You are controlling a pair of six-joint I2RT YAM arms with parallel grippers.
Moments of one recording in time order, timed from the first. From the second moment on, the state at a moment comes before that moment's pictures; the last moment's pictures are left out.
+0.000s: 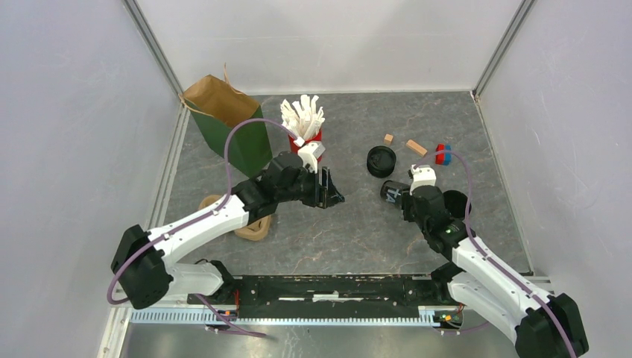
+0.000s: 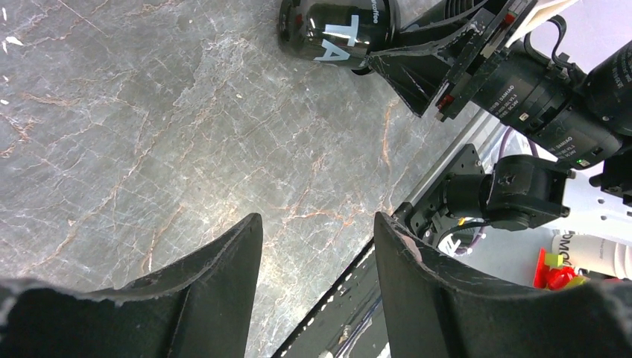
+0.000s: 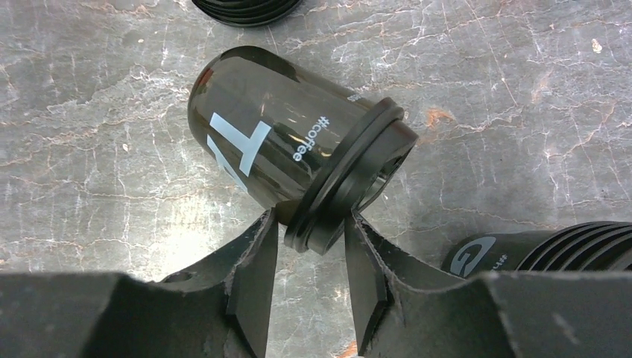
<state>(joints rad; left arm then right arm) -0.82 1.26 0.90 -0.17 0.21 -0.59 0.47 0.81 0.36 -0.19 0.32 0.21</state>
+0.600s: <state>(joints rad) -0.82 1.17 0.90 -0.24 0.20 -0.54 0.47 0.85 0.50 -0.32 0.32 0.12</state>
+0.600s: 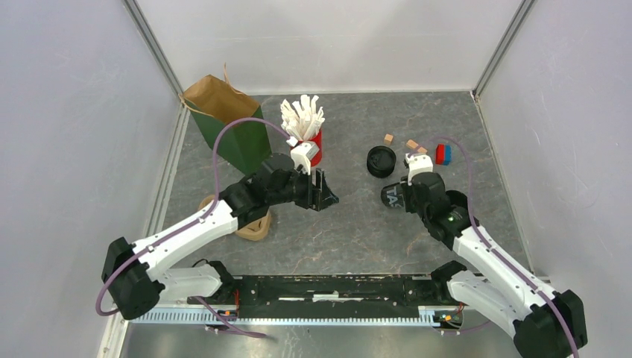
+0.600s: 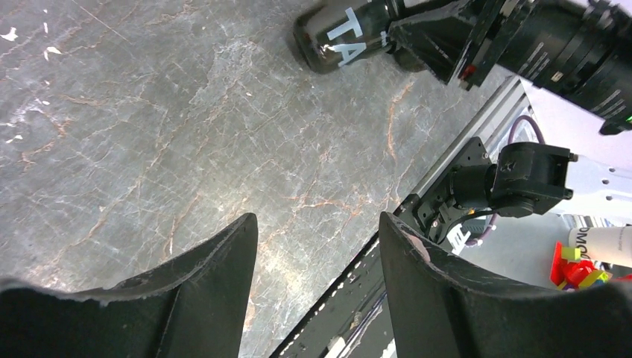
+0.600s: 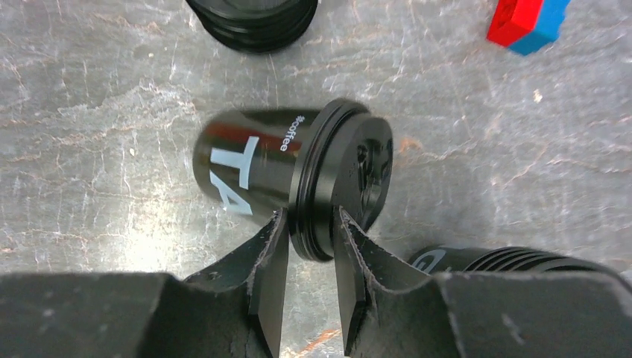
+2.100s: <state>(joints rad) -0.82 0.87 0.83 -0.43 0.10 -0.43 0.09 1.13 0.71 -0.54 -0.12 0.07</state>
